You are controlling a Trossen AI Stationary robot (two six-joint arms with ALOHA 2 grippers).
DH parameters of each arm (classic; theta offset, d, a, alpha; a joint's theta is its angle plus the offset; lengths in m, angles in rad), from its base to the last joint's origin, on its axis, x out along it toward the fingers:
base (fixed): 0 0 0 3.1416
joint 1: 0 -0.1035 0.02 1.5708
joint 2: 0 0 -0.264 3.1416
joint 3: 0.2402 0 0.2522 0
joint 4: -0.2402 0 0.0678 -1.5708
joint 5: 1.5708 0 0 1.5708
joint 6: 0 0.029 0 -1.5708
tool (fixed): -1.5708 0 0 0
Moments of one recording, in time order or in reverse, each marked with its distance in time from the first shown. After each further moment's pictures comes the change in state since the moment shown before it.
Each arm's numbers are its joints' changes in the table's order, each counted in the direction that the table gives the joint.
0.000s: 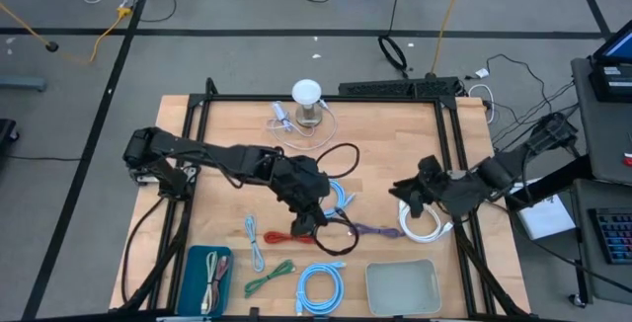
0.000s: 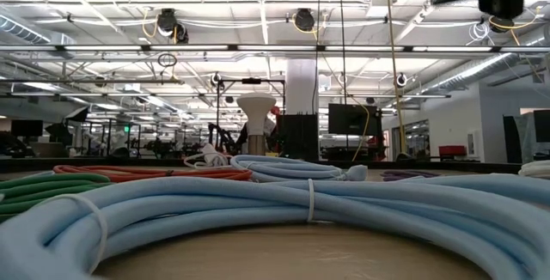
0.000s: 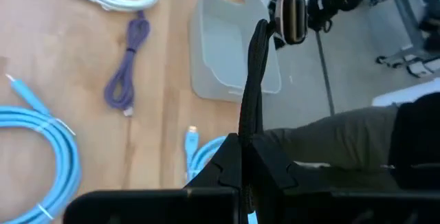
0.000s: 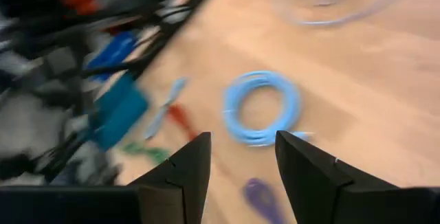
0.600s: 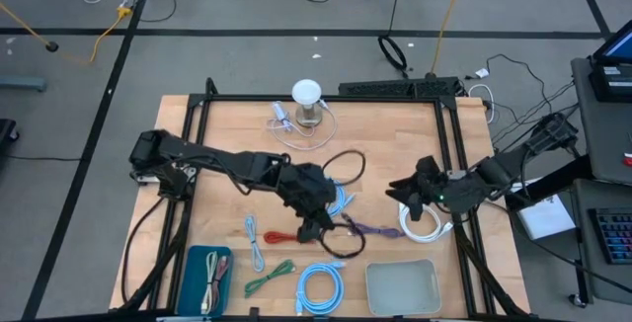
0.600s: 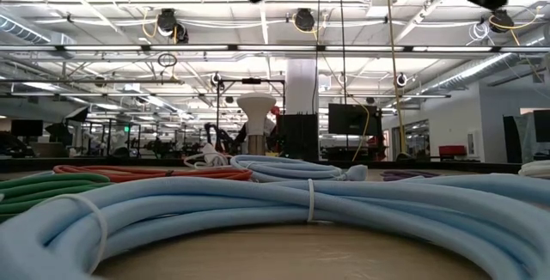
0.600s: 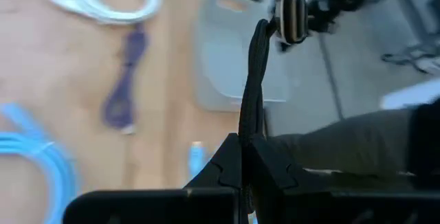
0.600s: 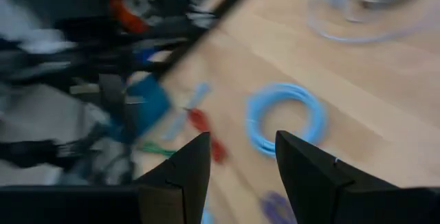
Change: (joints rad) left arm 0.006 0.055 0.005 0.056 0.034 0.036; right arm 0.013 0.011 0.000 0.181 0.041 -0.186
